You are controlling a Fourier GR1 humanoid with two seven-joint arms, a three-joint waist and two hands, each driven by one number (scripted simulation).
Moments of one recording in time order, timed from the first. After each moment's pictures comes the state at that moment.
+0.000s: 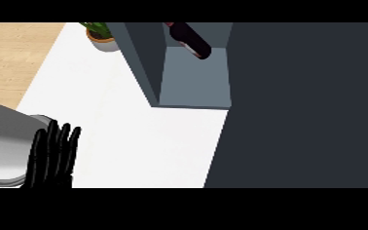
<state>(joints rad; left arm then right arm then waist) 0.30 0.53 -0.51 -2.04 0.58 0.51 -0.53 0.19 -0.19 0.52 -2.50 -0.10 0.30 0.54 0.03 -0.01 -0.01</state>
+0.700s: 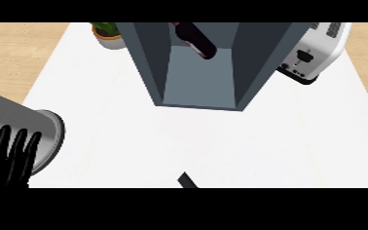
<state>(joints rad) 0.44 0.66 -0.30 -2.08 0.74 0.29 -0.57 -0.26 -0.02 0.81 -2.28 -0.04 -0.08 0.67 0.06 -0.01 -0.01</state>
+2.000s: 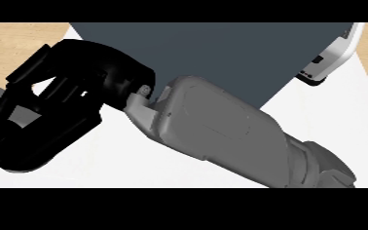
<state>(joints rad) 0.48 0.78 0.03 -2.02 0.97 0.01 -0.53 -1.25 0.00 0.56 -1.29 -0.80 -0.08 0.58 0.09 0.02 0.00</state>
